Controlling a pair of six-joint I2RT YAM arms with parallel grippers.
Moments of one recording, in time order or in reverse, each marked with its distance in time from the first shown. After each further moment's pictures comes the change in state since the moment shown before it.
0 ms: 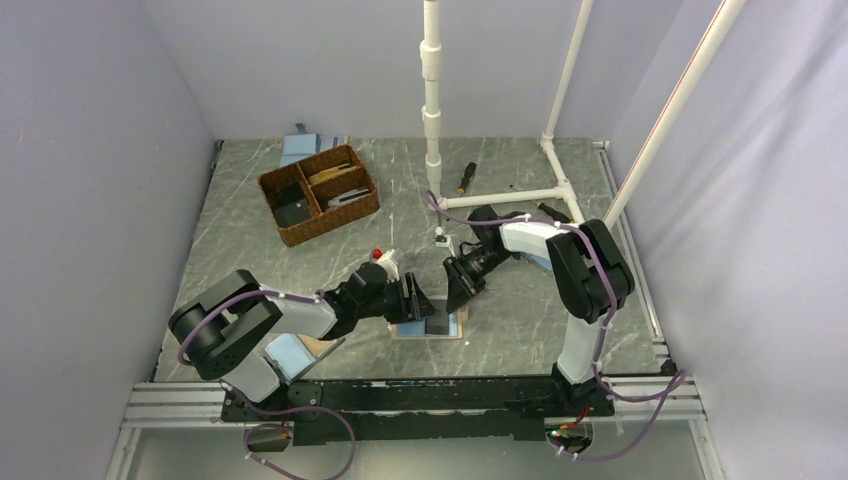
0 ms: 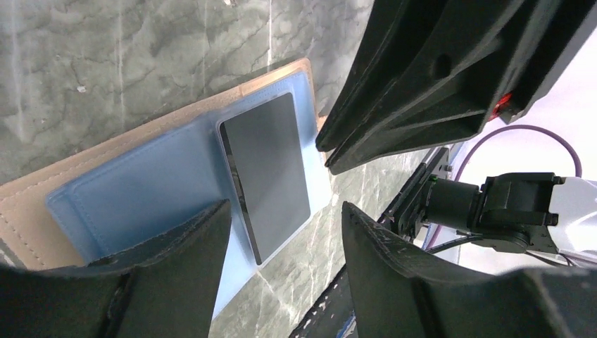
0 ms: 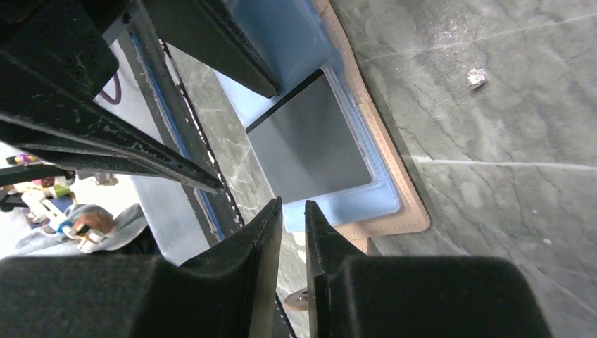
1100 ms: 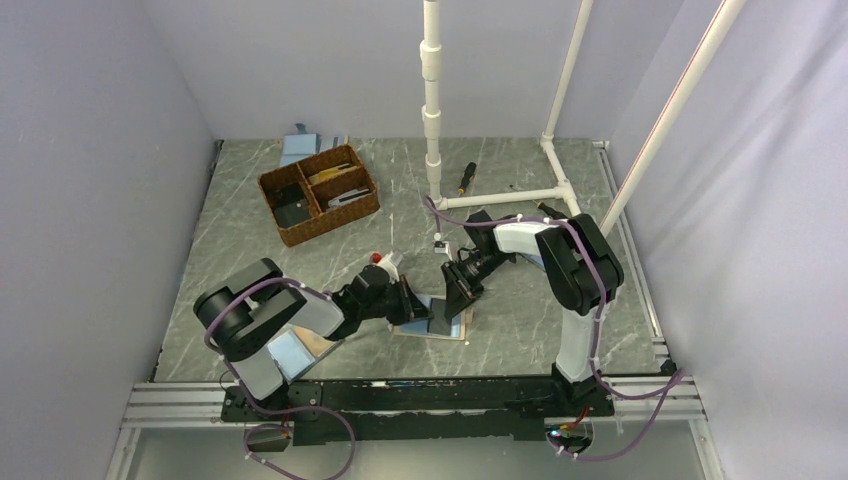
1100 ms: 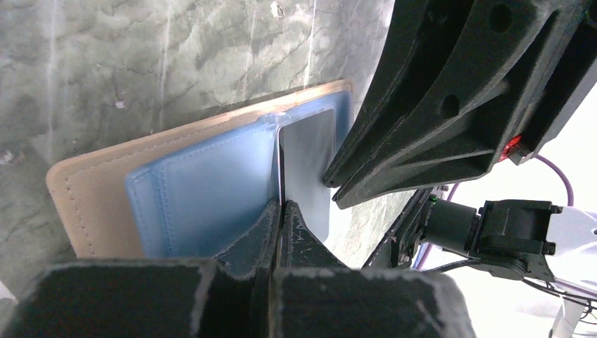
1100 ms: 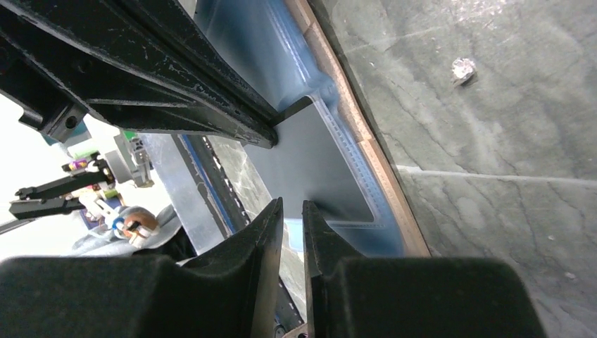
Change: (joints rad) left arm 0.010 0.135 -0.001 0.121 -0.002 -0.079; right arm 0.016 0.085 0.002 0.012 -0.001 0.090
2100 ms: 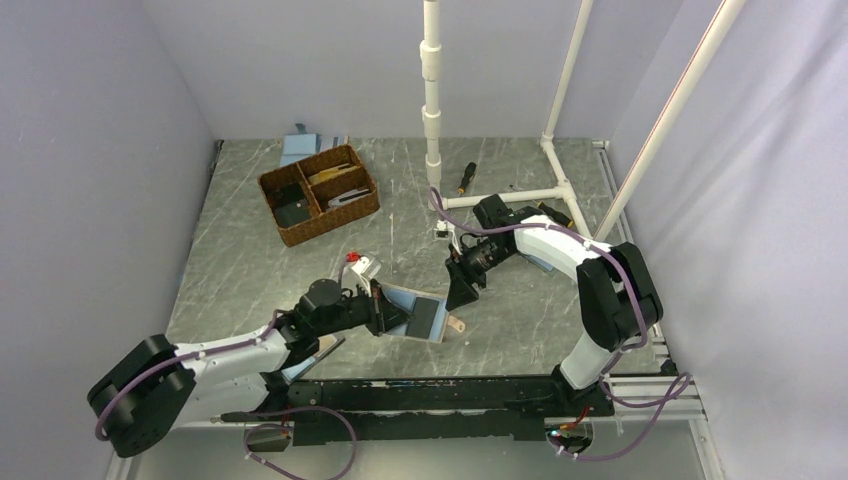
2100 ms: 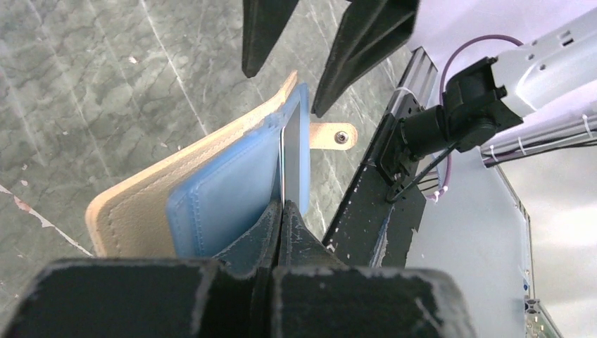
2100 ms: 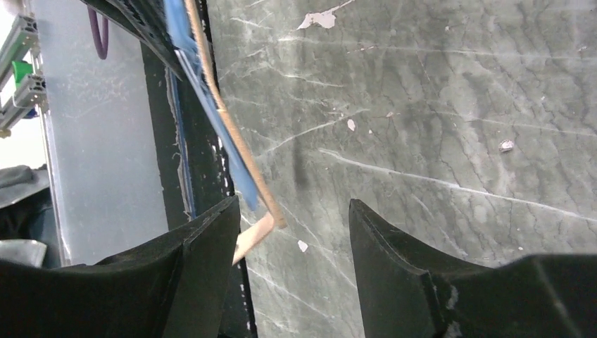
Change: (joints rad) left arm 0.015 -0.608 -0.229 -0.072 0.087 0.418; right arm 0.001 -0.285 -0.002 -0.074 -0.045 -0.358
